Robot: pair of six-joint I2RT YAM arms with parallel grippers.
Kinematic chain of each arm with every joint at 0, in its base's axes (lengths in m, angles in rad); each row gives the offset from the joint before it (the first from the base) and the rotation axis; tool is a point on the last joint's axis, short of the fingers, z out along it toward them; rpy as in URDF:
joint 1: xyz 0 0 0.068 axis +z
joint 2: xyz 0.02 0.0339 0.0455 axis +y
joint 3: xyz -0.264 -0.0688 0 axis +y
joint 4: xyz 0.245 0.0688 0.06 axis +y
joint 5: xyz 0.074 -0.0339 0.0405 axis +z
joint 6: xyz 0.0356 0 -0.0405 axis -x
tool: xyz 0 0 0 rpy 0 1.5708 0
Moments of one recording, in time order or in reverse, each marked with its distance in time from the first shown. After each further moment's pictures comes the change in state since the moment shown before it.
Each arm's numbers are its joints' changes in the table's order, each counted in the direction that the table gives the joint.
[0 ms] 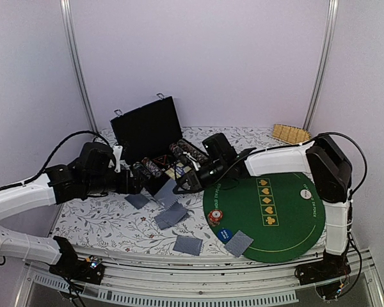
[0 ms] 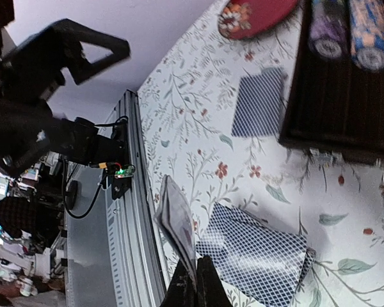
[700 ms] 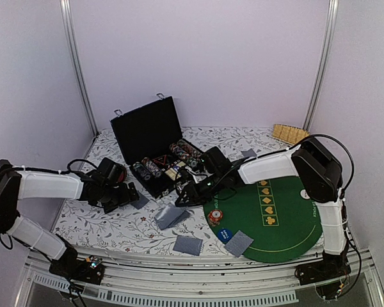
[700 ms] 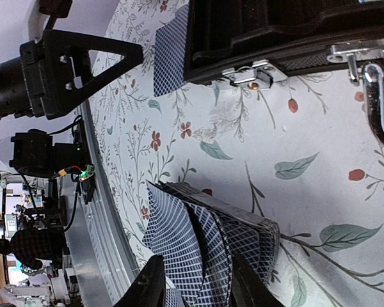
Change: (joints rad) left arm 0.249 0.350 0.132 -0.101 -0.038 0.401; right arm 0.006 0.106 0.031 0.021 -0.062 -0.150
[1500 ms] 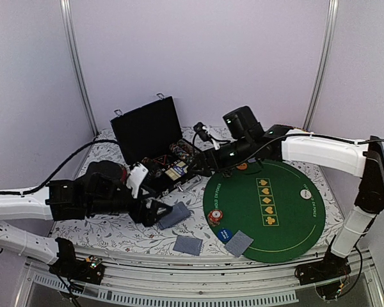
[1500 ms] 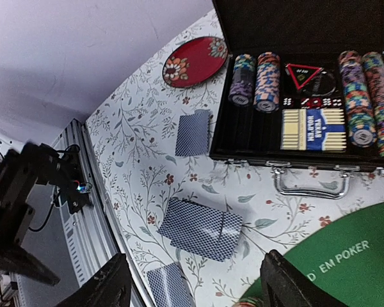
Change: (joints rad) left arm -0.553 -0.377 -0.085 -0.012 -0.031 -0.552; right arm -0.015 -0.418 -0.011 0.288 -0.320 0.278
